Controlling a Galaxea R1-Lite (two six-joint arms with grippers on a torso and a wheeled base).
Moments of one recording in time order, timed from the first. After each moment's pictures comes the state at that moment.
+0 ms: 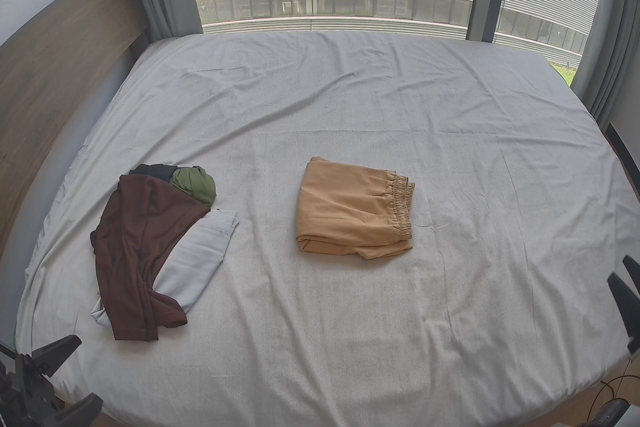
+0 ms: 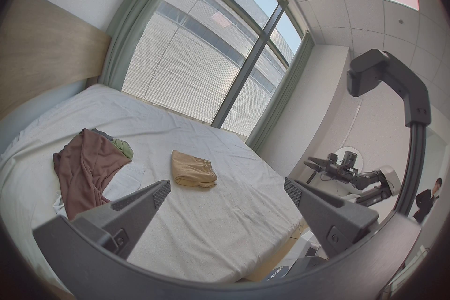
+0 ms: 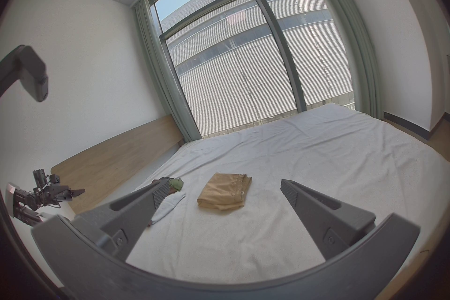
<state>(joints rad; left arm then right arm) -0.26 0.37 -0.02 -0.42 -0.41 -0.36 0.22 0.56 -0.07 -0.57 0.10 0.26</state>
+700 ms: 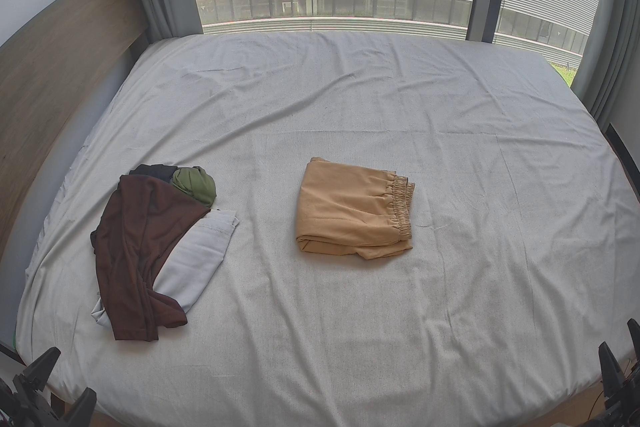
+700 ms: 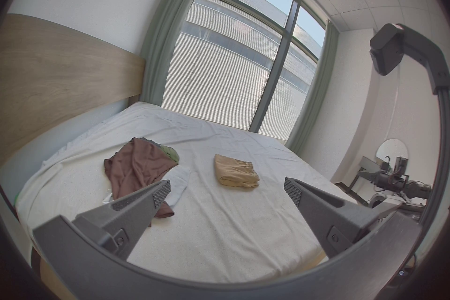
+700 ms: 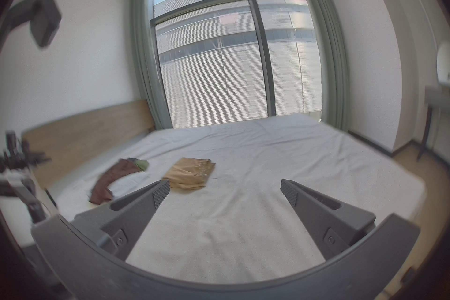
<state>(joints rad) -0.09 0.11 -0.02 -0.13 -0.27 -0.27 0.01 0.03 -0.02 -0.05 0.10 0.15</state>
